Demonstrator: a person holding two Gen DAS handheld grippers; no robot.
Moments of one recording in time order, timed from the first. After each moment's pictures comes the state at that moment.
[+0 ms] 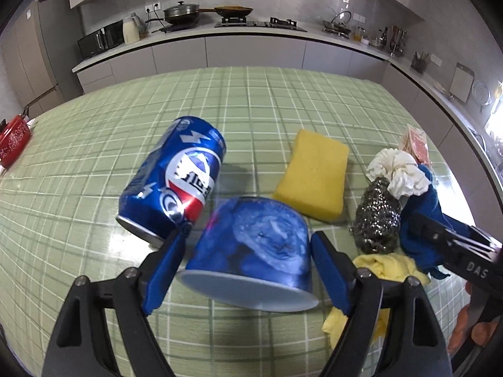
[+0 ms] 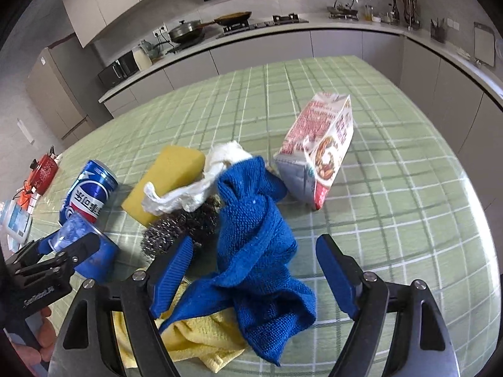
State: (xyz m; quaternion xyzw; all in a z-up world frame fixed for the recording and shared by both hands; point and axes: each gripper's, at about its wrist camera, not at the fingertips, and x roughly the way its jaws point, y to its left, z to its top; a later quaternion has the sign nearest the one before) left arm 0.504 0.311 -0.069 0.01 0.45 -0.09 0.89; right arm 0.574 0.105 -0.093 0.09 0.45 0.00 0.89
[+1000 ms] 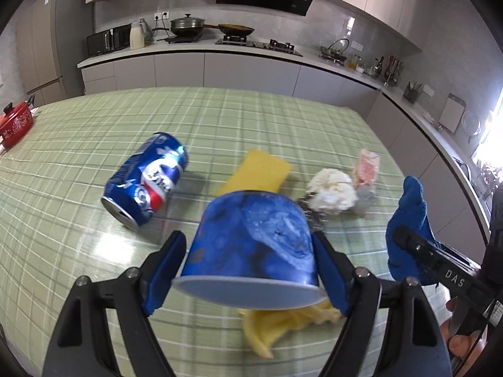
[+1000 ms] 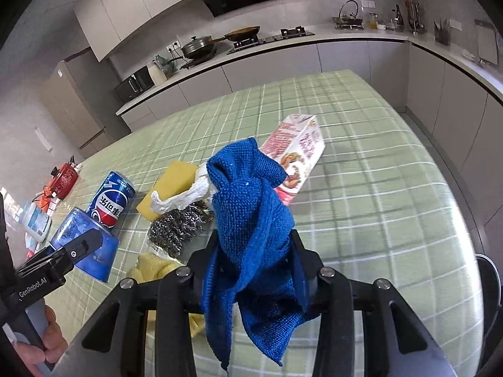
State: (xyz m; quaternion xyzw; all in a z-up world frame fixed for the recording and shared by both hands) left arm 0.454 0.269 -0.035 -0.05 0.42 -0.09 0.90; right arm 0.527 0.051 -0.058 0.10 0.41 0.04 0.90
